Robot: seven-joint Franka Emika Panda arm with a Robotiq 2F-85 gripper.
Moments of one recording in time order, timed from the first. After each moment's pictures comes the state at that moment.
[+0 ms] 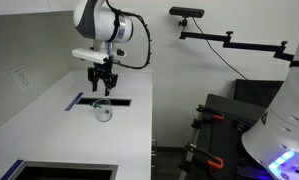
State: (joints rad) arm -0.01 0.58 -0.03 -1.92 0.53 2.48 1.06
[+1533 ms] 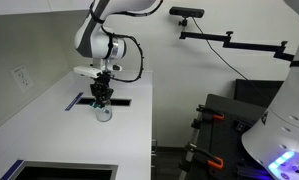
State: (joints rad) arm -0.04 0.85 -0.03 -1.65 0.56 2.37 1.17
